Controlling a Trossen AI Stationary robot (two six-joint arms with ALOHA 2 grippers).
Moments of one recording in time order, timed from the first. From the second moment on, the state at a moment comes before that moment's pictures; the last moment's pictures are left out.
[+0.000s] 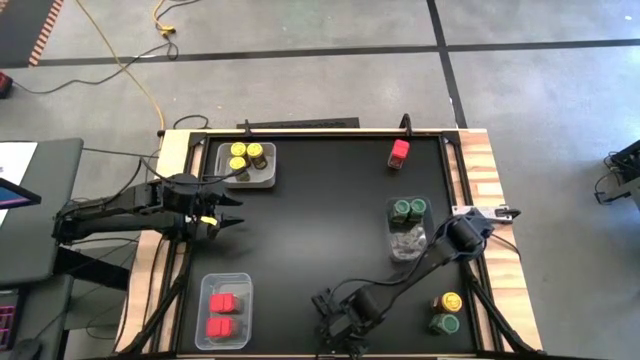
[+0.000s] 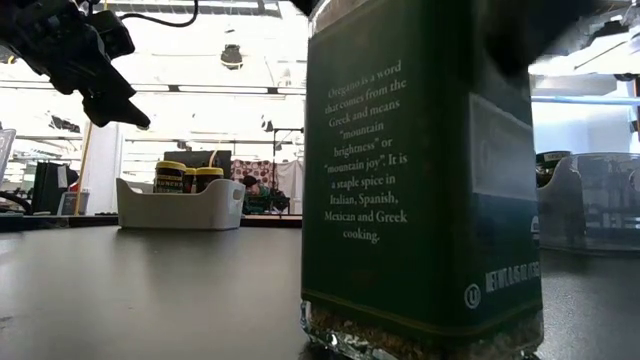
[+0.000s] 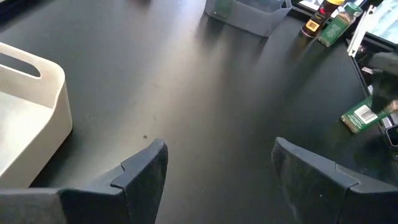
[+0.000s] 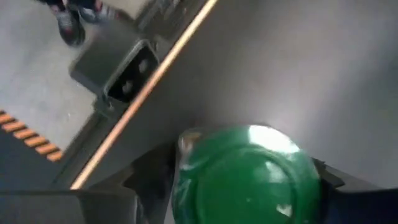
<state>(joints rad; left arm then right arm) 0.19 0.35 0.46 -0.59 0.09 -0.25 0.59 2.22 1.87 -0.74 0.02 -0.05</state>
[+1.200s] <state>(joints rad) 0.18 0.34 0.46 -0.59 0.09 -0.25 0.45 1.52 1.48 -1.20 0.24 0.32</state>
